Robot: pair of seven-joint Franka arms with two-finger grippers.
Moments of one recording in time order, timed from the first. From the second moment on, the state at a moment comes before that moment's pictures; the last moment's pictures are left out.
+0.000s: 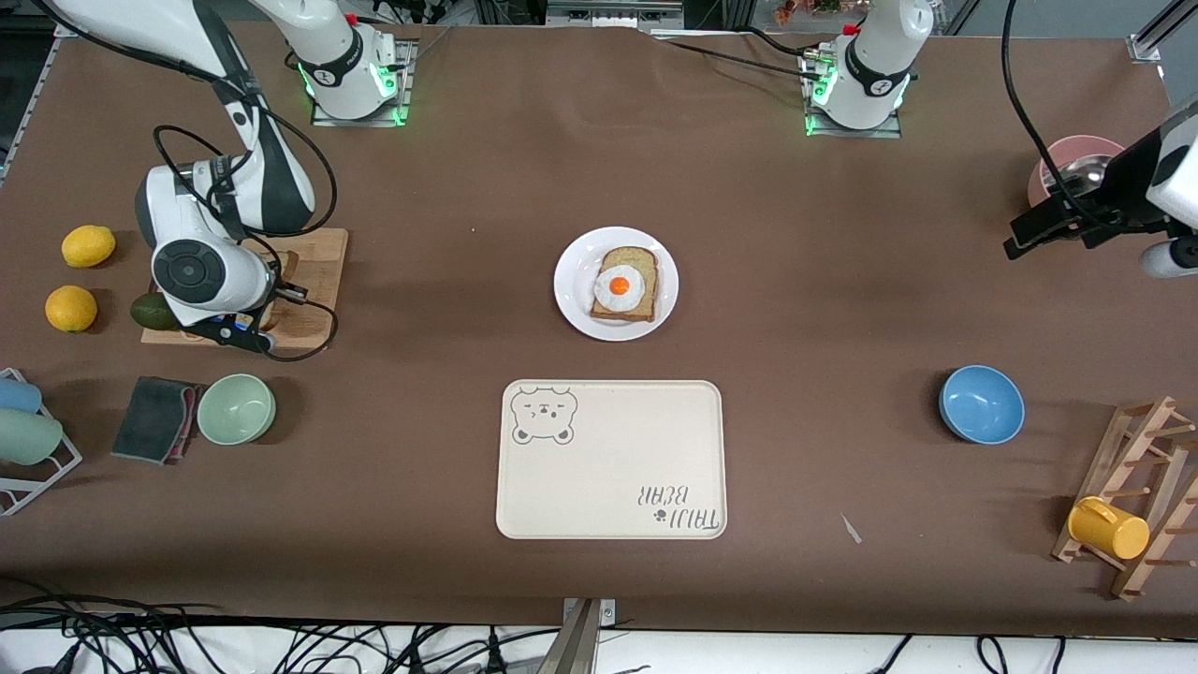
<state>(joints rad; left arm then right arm) -0.01 0.05 0.00 -1.51 -0.06 1.55 -0.21 0.08 0.29 0.04 -2.03 -0.28 1.96 0.54</state>
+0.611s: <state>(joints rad) -0.01 0.05 -0.01 -1.49 -0.06 1.53 -0.21 0.08 0.30 0.27 -1.84 -0.19 1.86 0.55</state>
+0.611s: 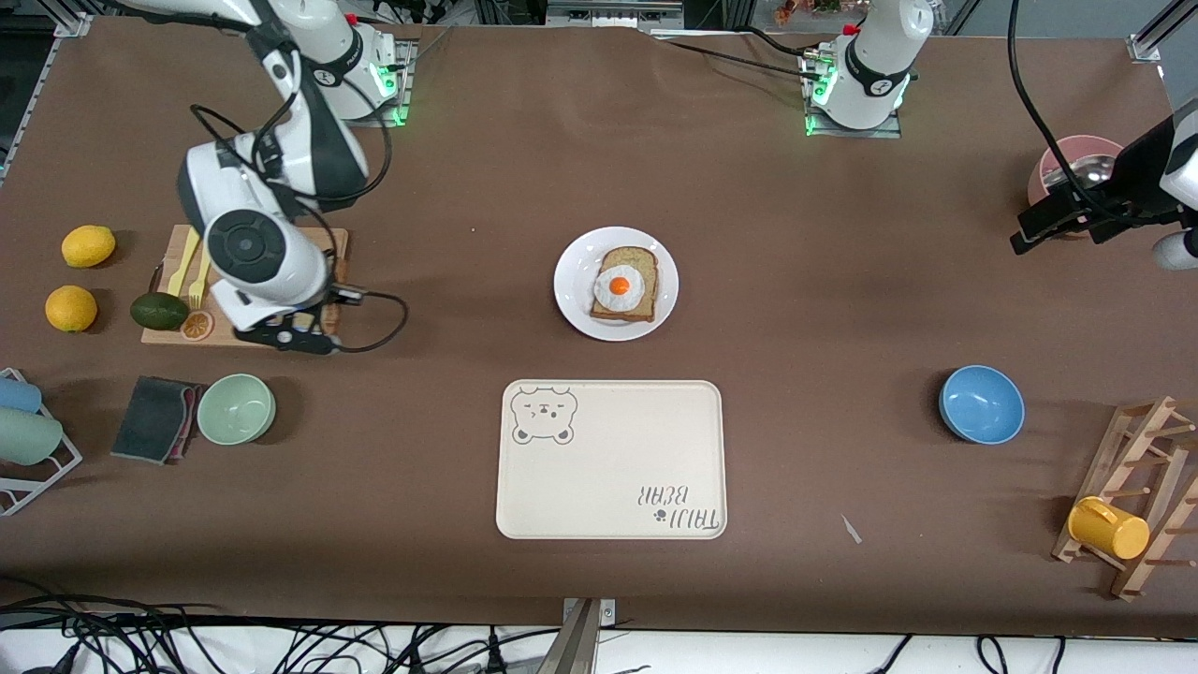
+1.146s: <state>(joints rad) -0.01 0.05 -0.01 -1.49 -0.06 1.53 -0.21 0.35 0.42 0.35 -1.63 -0.13 1.79 0.82</state>
